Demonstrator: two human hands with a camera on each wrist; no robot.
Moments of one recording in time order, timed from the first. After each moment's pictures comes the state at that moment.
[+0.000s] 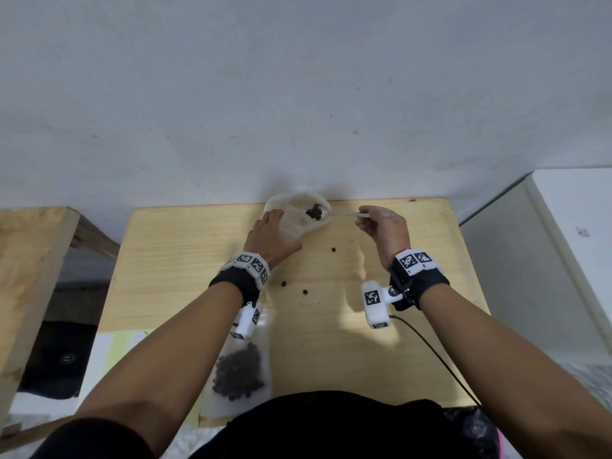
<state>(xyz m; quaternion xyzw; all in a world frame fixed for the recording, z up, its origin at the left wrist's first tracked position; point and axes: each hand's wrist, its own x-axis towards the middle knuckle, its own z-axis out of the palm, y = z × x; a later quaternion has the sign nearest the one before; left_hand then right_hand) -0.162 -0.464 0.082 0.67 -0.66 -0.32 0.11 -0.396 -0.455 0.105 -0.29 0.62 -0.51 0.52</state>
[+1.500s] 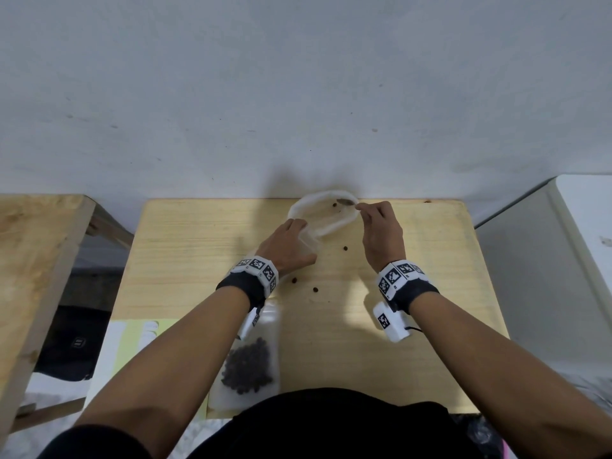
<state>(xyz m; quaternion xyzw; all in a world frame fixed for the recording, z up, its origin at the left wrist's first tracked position) -0.159 -0.446 0.090 0.61 -0.71 -0.35 0.07 -0.372 -0.451 0.083 -0.65 0.65 -0.34 0.20</state>
